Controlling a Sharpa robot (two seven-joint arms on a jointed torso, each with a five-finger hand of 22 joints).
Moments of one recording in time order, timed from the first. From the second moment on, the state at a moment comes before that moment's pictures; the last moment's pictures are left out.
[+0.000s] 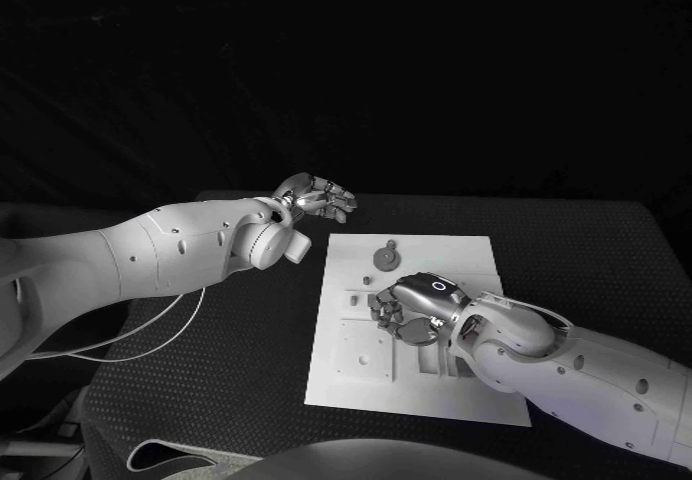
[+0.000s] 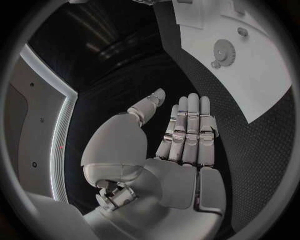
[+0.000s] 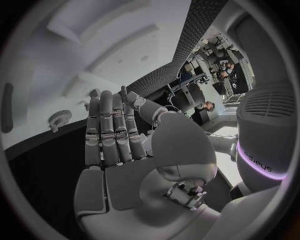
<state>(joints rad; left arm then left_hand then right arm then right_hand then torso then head) 1.23 -0.72 -0.14 1.20 -0.26 -0.29 0.22 1.09 -0.09 0.53 -0.28 0.07 0.85 0.19 0.29 0.49 1.18 0.12 0.07 0.30 0.98 0.07 0.61 0.51 0.01 0.95 -0.03 0.06 1.04 0.99 -0.60 -0.08 1.45 -1.69 -0.34 0.12 1.21 -0.05 0.69 -0.30 0.05 1.00 0.12 0.37 0.51 1.26 0.08 0.22 0.13 1.13 0.02 0.55 0.64 0.24 0.86 0.18 0.36 1.18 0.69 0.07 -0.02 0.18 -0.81</state>
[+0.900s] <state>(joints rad) 1.23 -0.71 -0.14 1.19 -0.26 -0.29 0.22 1.09 -0.09 0.53 -0.28 0.07 0.85 0.19 0.29 0.49 1.18 0.12 0.07 0.30 0.98 0.07 0.61 0.51 0.02 0.95 -0.03 0.06 1.04 0.99 -0.58 -0.12 1.42 -1.75 -0.34 0.12 1.21 -0.05 0.69 -0.30 0.05 1.00 0.12 0.37 0.51 1.26 0.08 0.22 0.13 1.12 0.02 0.55 0.64 0.24 0.86 0.18 0.36 1.18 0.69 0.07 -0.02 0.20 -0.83</state>
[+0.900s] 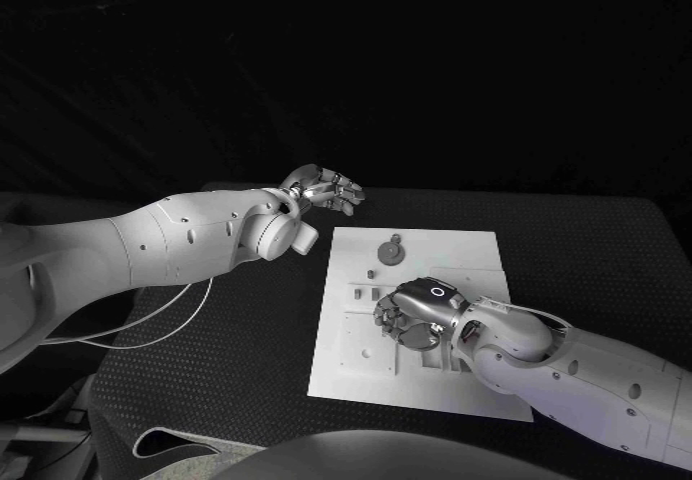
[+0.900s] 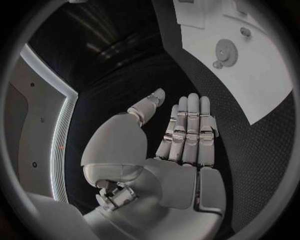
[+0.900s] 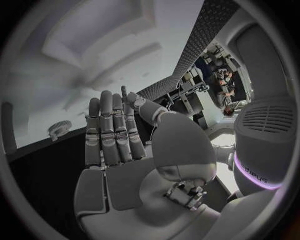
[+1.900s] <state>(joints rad) 1.23 -0.71 -0.14 1.19 -0.26 -0.29 0.22 1.09 -0.09 0.53 -0.28 0.07 0.85 0.19 0.29 0.49 1.18 0.12 0.07 0.29 0.98 0.07 0.60 0.52 0.02 0.95 -0.03 0.06 1.04 0.99 -0.56 -0.13 1.39 -1.78 -0.30 0.12 1.21 -0.05 0.69 -0.30 0.05 0.99 0.12 0.37 0.52 1.25 0.08 0.21 0.13 1.12 0.02 0.55 0.64 0.24 0.86 0.18 0.36 1.18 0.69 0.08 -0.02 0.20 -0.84</state>
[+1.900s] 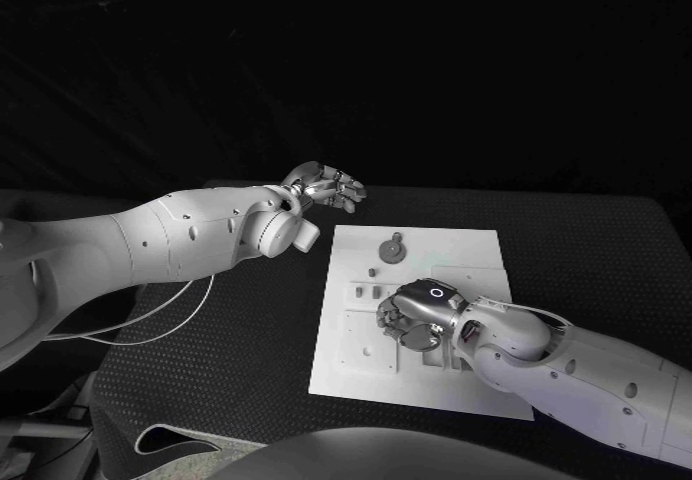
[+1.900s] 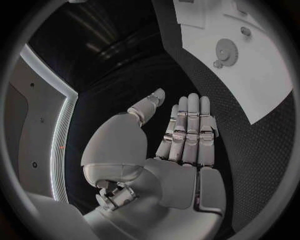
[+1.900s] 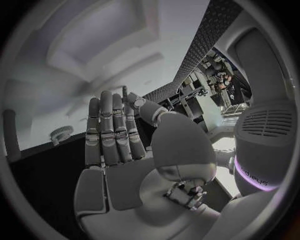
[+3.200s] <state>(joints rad) 1.23 -0.71 -0.14 1.19 -0.26 -0.29 0.22 1.09 -0.09 0.53 -0.28 0.08 0.85 0.19 0.29 0.49 1.18 0.12 0.07 0.29 0.98 0.07 0.60 0.52 0.02 0.95 -0.03 0.06 1.03 0.97 -0.57 -0.13 1.39 -1.79 -0.34 0.10 1.15 -0.19 0.66 -0.28 0.05 0.87 0.15 0.29 0.48 1.14 0.15 0.12 0.11 1.06 0.07 0.48 0.65 0.24 0.82 0.19 0.35 1.22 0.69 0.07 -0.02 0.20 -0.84</state>
